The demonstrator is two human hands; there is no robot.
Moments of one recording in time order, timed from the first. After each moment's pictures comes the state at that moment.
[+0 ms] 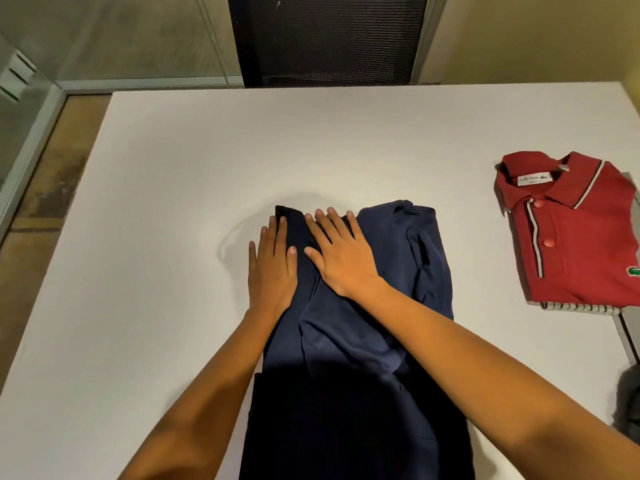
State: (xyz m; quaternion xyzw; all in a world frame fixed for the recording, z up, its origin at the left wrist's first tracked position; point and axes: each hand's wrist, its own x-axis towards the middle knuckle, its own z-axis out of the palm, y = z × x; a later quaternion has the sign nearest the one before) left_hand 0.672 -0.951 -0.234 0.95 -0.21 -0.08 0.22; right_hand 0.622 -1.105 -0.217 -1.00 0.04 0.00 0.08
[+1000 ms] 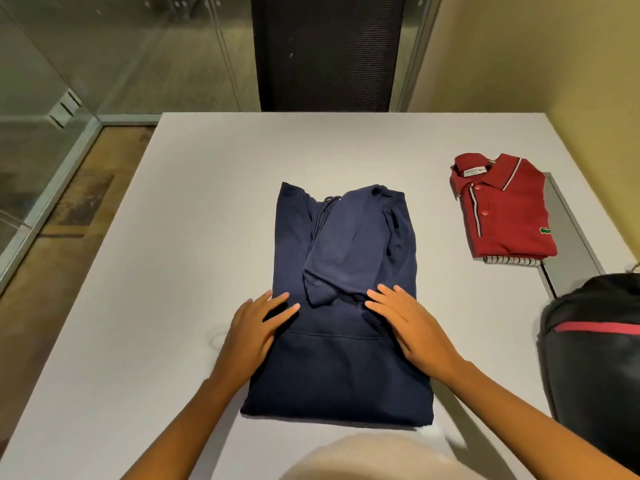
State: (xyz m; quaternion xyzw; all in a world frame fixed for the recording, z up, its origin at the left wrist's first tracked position) left_hand 0.497 -0.801 -0.182 0.88 -0.42 -0.05 0.19; right_hand 0.346 -1.107 -0.168 -0.97 -0.08 -0.09 0.20
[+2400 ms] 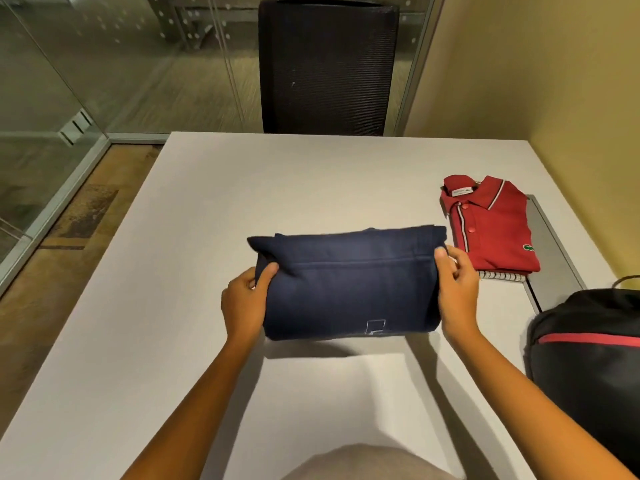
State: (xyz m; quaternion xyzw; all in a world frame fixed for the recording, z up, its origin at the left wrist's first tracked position) left_hand 0.498 -0.869 -0.082 0.84 0.02 -0.07 0.54; right_hand 0.373 -1.126 -0.074 -0.66 0.35 -0.28 0.59
